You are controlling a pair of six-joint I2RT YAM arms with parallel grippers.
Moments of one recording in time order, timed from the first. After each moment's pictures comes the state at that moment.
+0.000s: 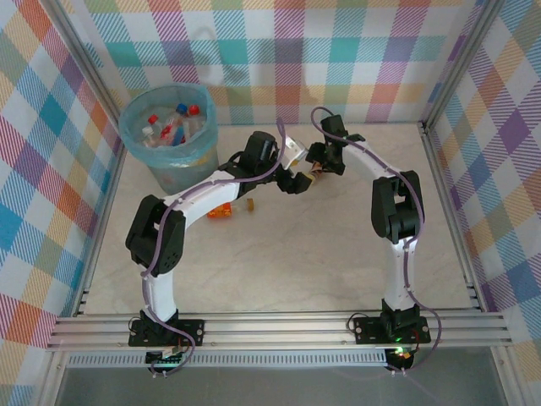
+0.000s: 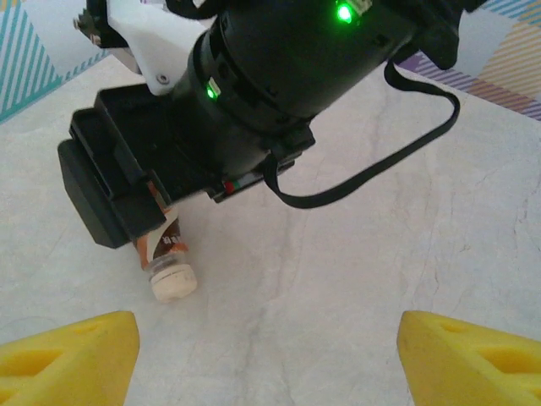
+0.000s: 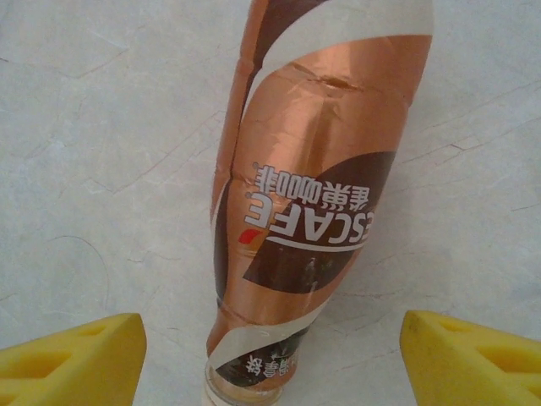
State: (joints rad) left arm -0.60 1.92 1.50 -0.11 0.43 0.16; right arm 0.30 2.19 1.80 -0.63 0.03 0.63
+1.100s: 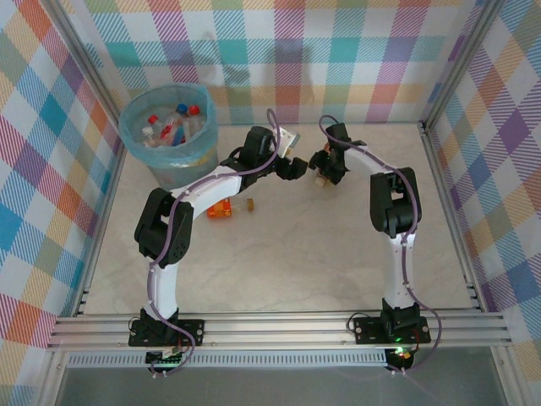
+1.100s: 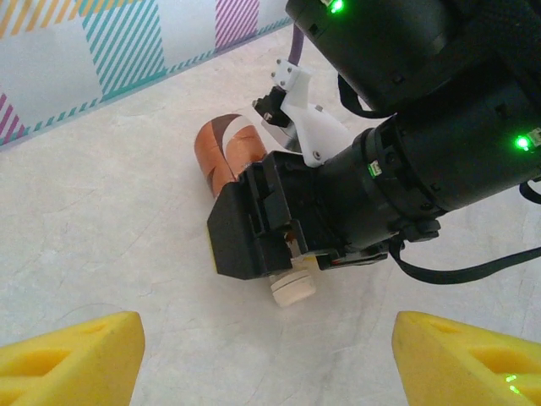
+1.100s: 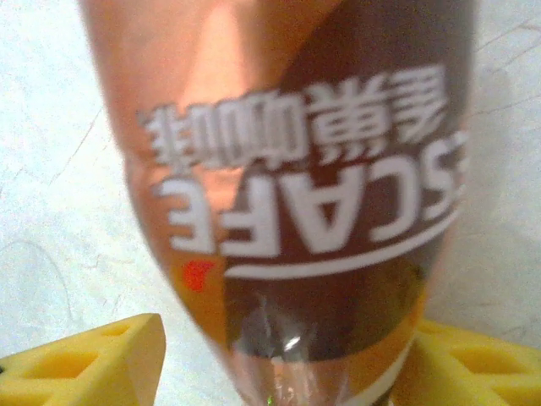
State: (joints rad) left arm -0.56 2.01 1.56 -0.04 0.30 -0.02; right arm 0.26 2.28 1.77 -0.58 -0.15 0.76
